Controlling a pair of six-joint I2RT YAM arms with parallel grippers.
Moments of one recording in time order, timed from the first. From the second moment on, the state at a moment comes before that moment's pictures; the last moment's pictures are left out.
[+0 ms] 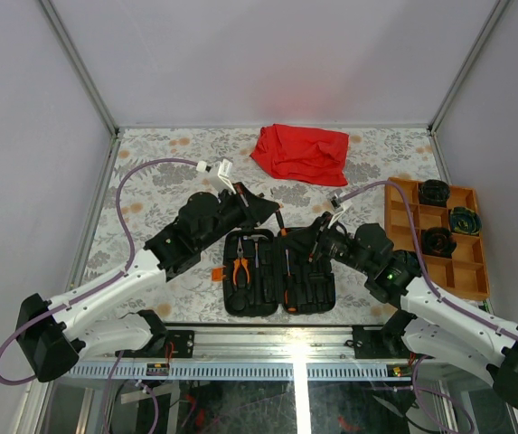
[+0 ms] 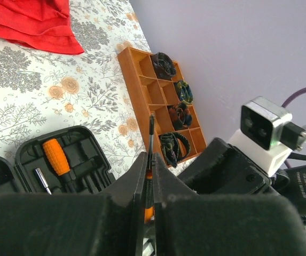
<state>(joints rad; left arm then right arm) -0.82 1.10 0.86 0.09 -0.04 -0.86 0.78 0.87 0.49 0.32 -0.23 0.63</state>
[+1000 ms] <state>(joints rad) -0.82 1.10 0.86 0.10 0.07 -0.80 0.78 0.87 0.62 0.12 -0.16 0.54</state>
